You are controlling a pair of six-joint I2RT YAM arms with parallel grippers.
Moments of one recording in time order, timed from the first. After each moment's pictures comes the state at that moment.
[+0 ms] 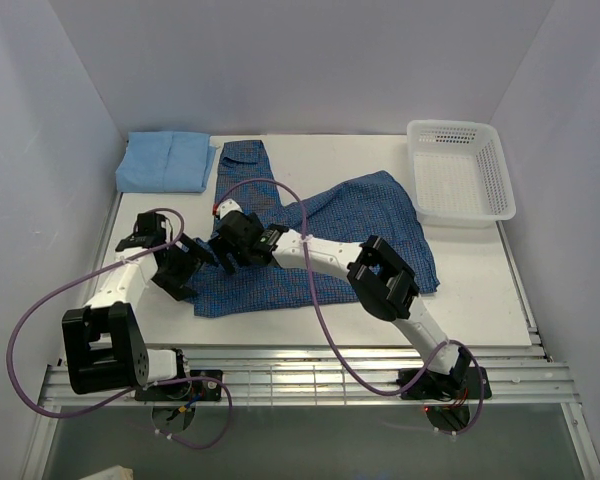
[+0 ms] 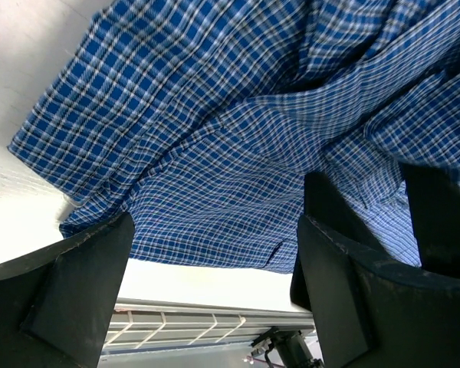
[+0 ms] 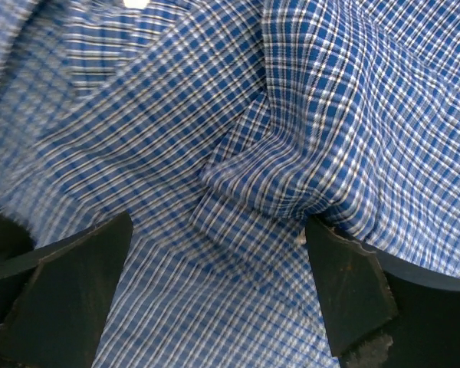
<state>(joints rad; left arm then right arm) 0.11 1.32 0.79 -0.71 0.24 -0.80 1.09 2.26 1.85 -0.40 0.26 0.26</state>
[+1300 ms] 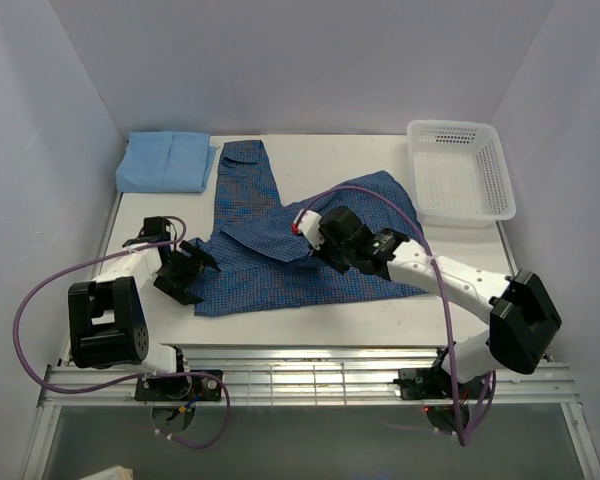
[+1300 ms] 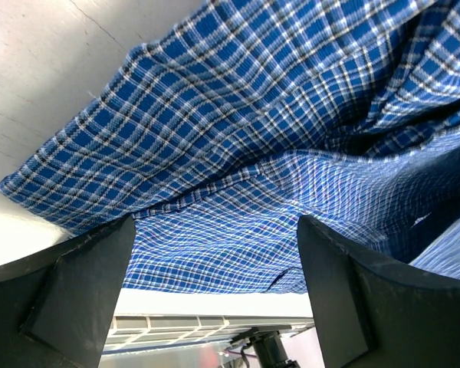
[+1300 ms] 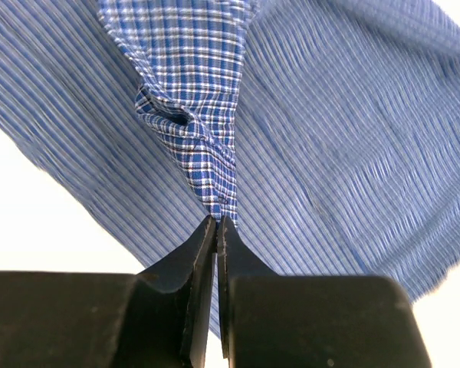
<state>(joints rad) 0.12 1.45 0.74 -0.62 0.25 -0.87 0.91 1.49 1.10 -0.45 0.11 -0.29</state>
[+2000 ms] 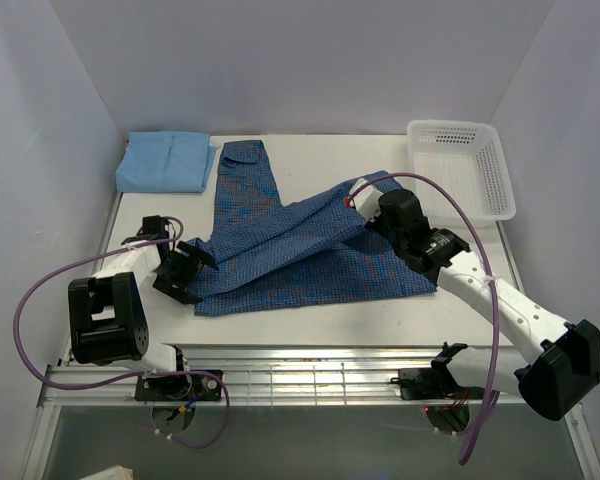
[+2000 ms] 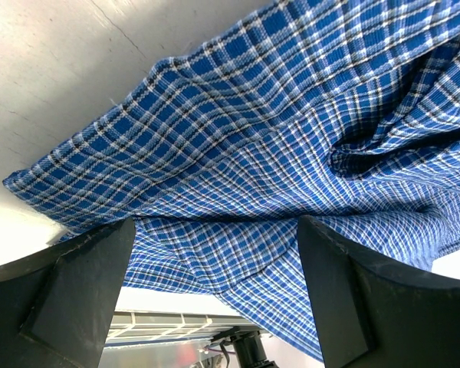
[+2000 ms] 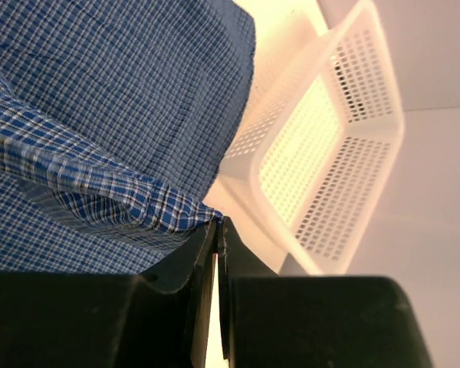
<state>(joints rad) 0.14 1.48 0.77 -0.65 0.25 -0.93 0.64 1.17 0.98 -0.43 0.44 -0.61</state>
